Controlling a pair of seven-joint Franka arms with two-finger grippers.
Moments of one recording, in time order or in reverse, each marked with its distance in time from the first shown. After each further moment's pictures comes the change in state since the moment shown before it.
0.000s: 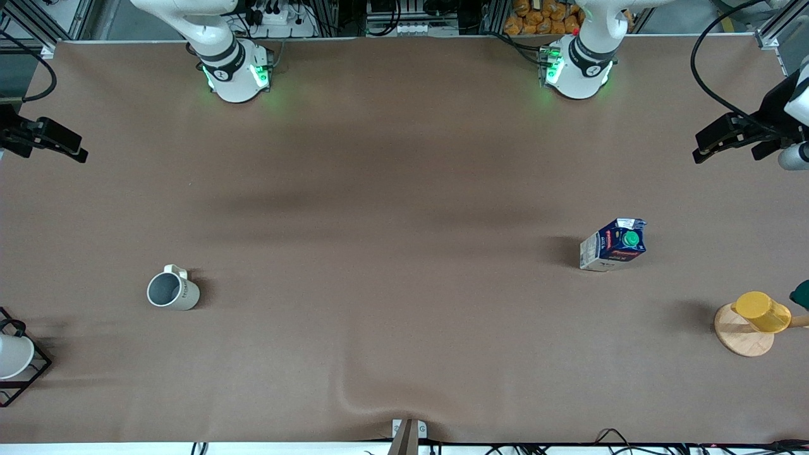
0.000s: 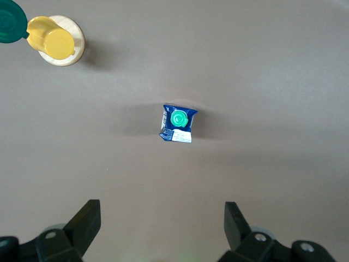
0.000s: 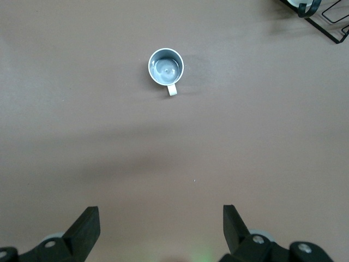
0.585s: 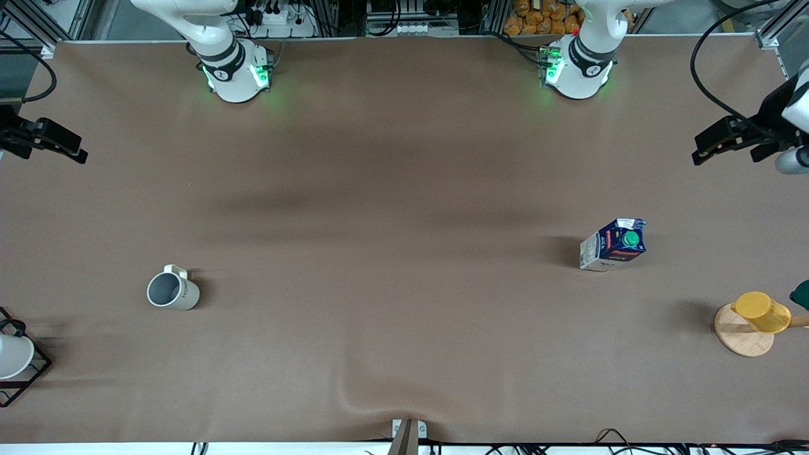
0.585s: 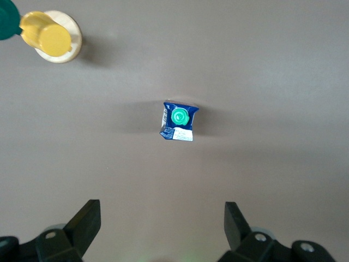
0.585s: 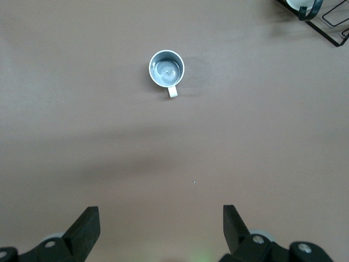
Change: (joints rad) left arm 0.000 0.030 0.001 -0.005 0.000 -0.003 0.017; right arm 0.000 0.002 0.000 0.000 0.000 0.009 -0.012
